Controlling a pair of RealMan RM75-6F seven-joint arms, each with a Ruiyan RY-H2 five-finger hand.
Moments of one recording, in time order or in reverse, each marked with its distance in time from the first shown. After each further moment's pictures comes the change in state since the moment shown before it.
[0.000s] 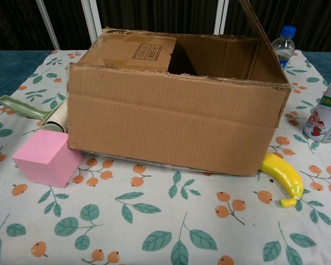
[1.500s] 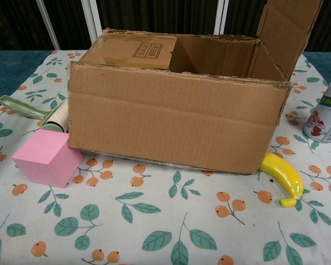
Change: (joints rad) left arm 0.008 0.000 -0.004 -0.007 0.012 -0.007 0.004; right arm -0.123 0.232 -0.012 -0.097 0.039 0.032 0.075
